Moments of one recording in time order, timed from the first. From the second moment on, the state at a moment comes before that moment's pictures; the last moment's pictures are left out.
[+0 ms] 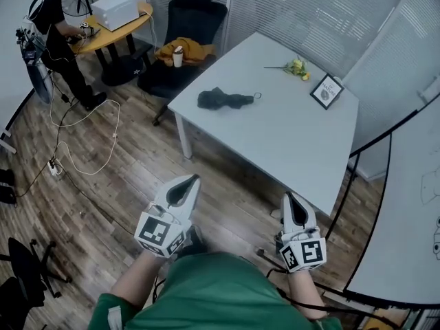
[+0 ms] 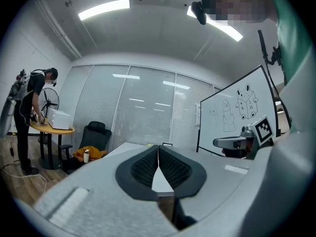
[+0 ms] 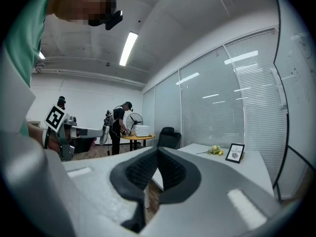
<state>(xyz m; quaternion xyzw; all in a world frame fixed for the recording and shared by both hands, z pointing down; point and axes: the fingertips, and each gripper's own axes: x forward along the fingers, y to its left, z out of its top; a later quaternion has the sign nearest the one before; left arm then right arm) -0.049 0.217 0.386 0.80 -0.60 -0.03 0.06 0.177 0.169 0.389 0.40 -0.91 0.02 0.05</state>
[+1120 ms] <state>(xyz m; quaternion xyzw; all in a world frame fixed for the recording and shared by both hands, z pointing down) -0.177 0.044 0.387 0.73 -0.68 0.00 0.03 0.046 -0.045 0.402 0.32 -0.95 0.01 0.05</state>
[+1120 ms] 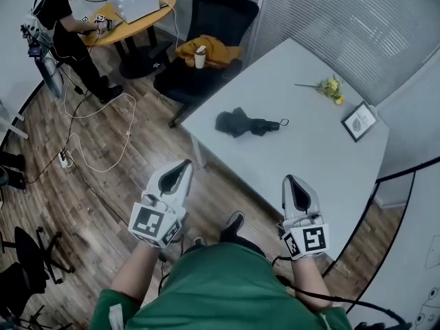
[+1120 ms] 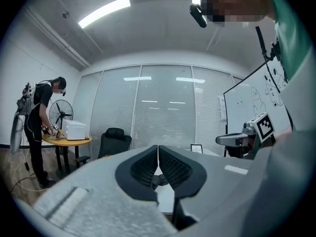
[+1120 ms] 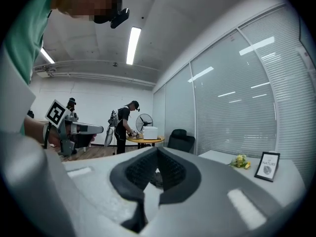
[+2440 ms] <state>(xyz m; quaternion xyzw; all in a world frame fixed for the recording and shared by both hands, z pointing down) -0.134 -0.225 0.490 0.84 -0.50 0.21 0.03 0.098 -0.199 0.424 0.44 -0.89 0.06 0.06</state>
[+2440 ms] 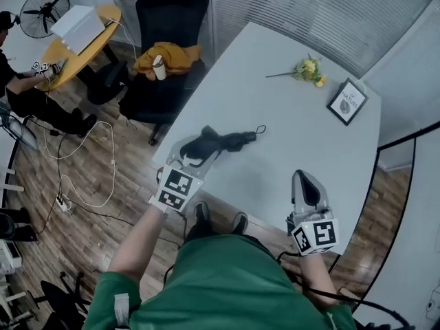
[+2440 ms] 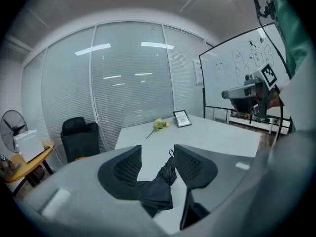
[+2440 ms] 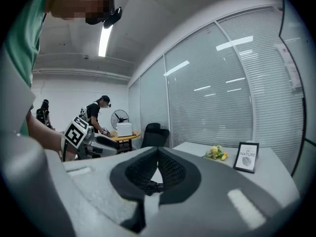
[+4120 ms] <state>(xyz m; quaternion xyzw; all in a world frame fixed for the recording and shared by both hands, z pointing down) -0.108 -0.304 0.742 0.81 -0.23 0.54 0.09 0.106 -0.160 0.433 0.61 -0.78 0.10 0.07</state>
